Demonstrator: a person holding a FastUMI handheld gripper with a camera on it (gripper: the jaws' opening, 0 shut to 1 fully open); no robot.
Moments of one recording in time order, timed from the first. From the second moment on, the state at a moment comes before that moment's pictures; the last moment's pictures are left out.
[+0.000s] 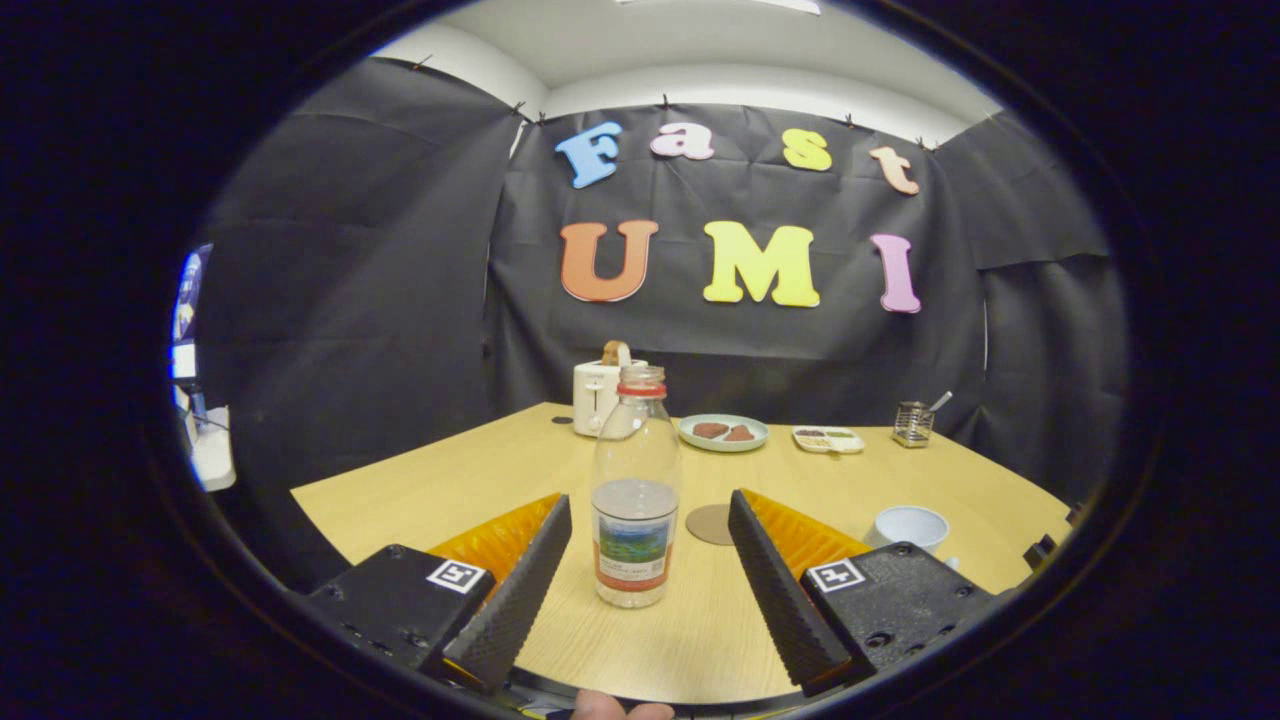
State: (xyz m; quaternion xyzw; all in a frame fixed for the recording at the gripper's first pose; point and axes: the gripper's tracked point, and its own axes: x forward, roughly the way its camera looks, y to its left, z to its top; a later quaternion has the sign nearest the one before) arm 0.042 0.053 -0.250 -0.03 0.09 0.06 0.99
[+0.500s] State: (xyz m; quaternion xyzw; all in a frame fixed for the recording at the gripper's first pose) arm 0.082 0.067 -0.303 -0.08 0.14 0.07 0.98
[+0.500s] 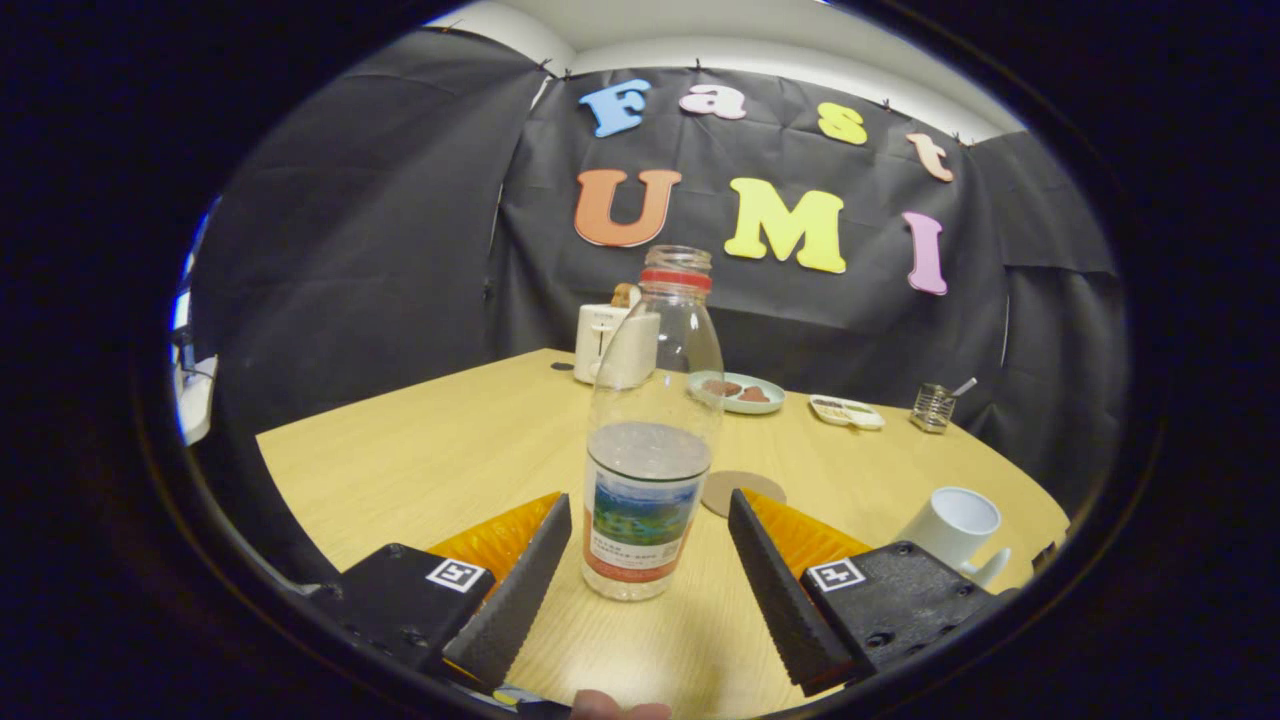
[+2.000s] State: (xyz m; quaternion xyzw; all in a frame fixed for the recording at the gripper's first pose) arm 0.061 0.063 -0.241 0.03 0.10 0.06 0.99
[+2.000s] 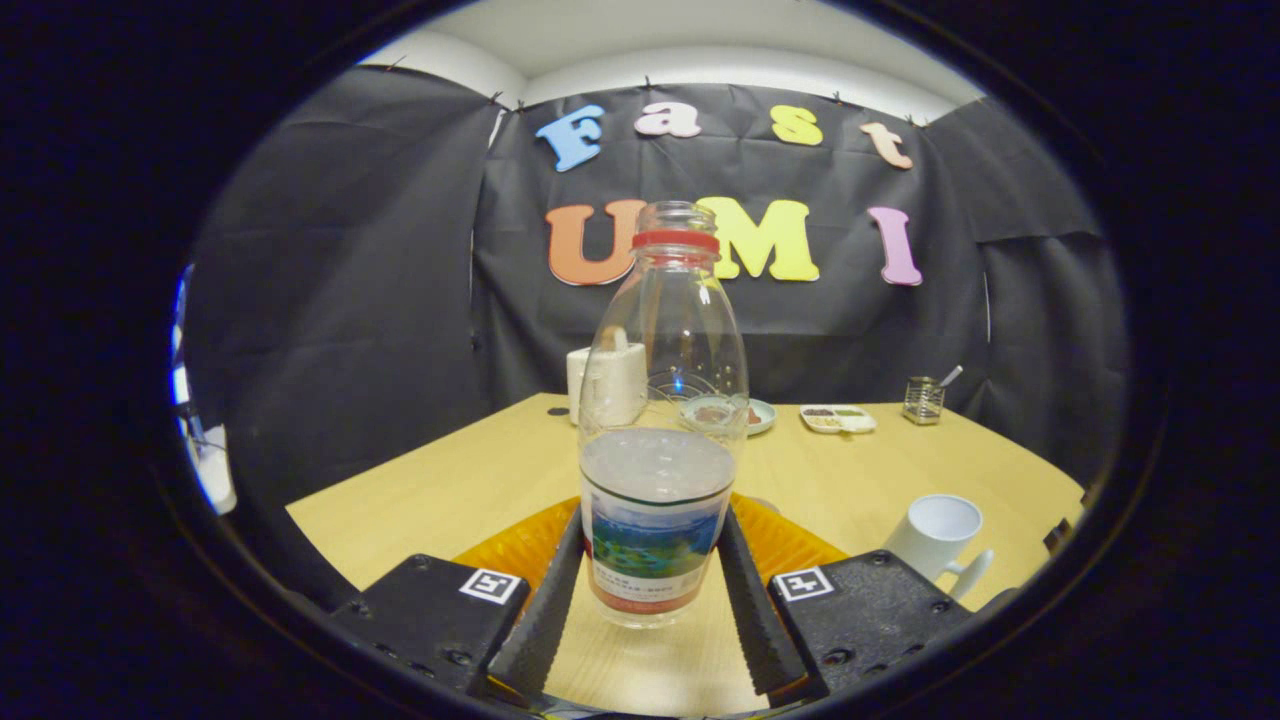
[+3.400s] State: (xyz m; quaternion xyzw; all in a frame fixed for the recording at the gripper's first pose) arm 0.078 0.026 -0.233 0.57 0.09 0.06 0.81
